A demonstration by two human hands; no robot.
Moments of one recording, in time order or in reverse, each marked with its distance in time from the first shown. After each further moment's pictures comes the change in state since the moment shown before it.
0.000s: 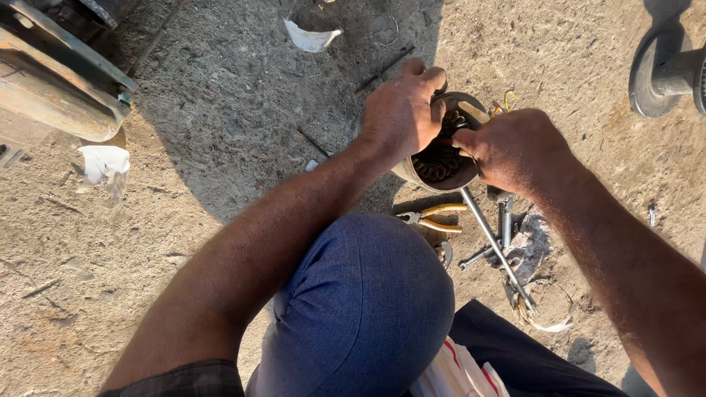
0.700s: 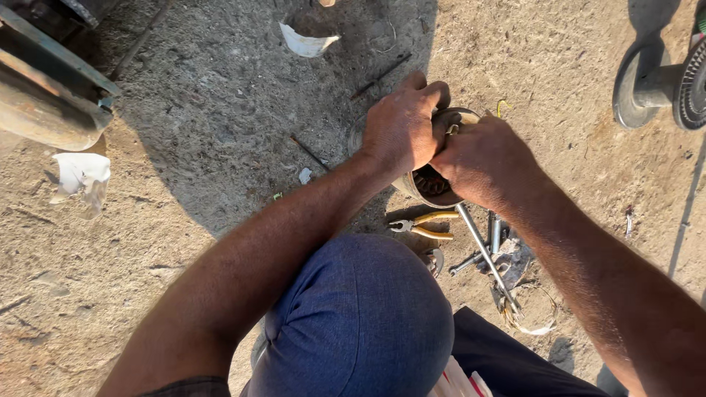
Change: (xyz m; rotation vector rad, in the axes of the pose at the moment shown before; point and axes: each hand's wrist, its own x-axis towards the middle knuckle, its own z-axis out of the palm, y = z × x) left_hand 0.004 0.001 -0.001 -0.015 -0.044 -0.057; right_hand 0.022 -0.012 -0.009 0.046 0.126 -0.105
